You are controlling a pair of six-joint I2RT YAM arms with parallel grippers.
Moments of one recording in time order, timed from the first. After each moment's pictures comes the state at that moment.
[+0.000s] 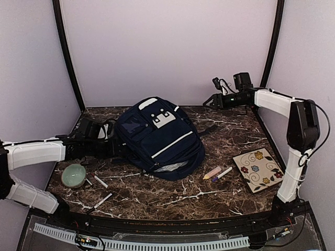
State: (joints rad) left arm -0.49 1.26 0.68 -0.18 0.14 -0.62; right arm 0.25 1.94 1.62 -0.38 -0.68 0.05
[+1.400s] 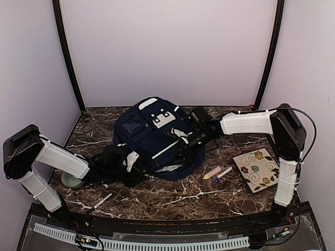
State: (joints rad) left arm -0.80 1.56 0.50 0.28 0.13 -0.13; right arm 0.73 1.95 1.37 -0.47 -0.76 -0.40
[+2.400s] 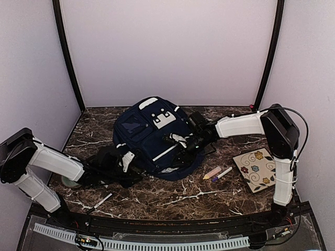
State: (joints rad) left arm -0.79 1.49 0.45 0.30 0.17 -0.19; right arm 0.73 2.03 1.37 -0.44 -0.73 -0.40
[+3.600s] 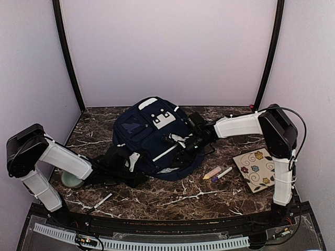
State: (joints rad) left arm -0.83 1.60 0.50 0.33 0.19 -0.37; right arm 0.73 2.05 1.38 -0.43 -0.73 -0.38
